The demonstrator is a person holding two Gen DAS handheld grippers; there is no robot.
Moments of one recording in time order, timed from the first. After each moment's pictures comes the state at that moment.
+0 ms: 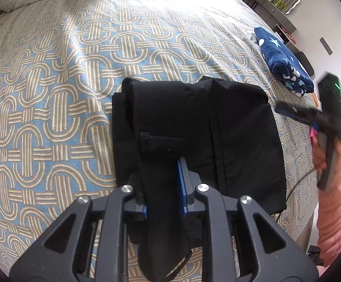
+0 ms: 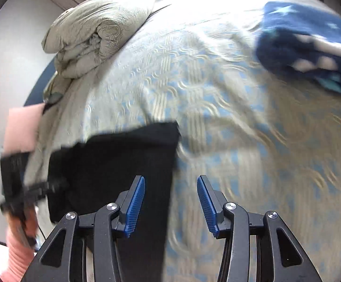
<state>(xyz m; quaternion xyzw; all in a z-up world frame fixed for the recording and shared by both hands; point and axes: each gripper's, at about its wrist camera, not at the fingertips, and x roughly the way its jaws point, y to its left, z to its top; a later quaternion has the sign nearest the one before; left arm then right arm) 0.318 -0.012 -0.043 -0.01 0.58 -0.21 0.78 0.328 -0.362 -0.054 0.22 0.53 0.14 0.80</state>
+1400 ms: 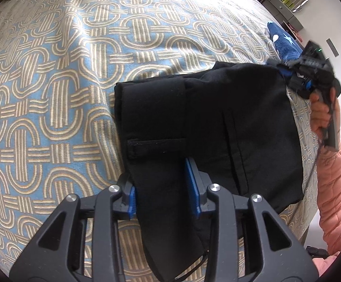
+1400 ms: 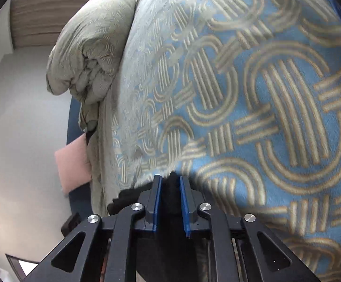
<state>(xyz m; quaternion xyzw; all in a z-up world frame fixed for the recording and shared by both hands) 0.340 -0.014 -0.078 -0.01 0.61 -0.21 0.77 0.419 -0.376 -0.099 0.42 0.54 0.23 0.69</state>
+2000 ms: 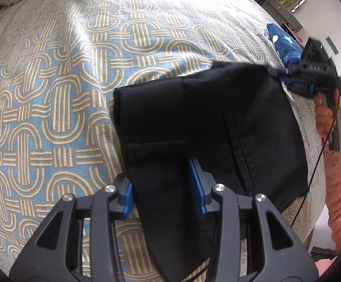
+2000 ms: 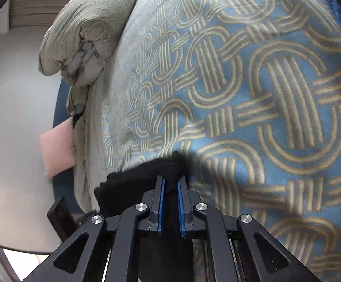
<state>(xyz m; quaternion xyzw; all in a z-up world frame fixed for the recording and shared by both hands) 0.334 -0.015 -0.078 0.00 0.59 -0.20 0.78 0.418 -0.355 -0.087 0.34 0.57 0.21 0.71</state>
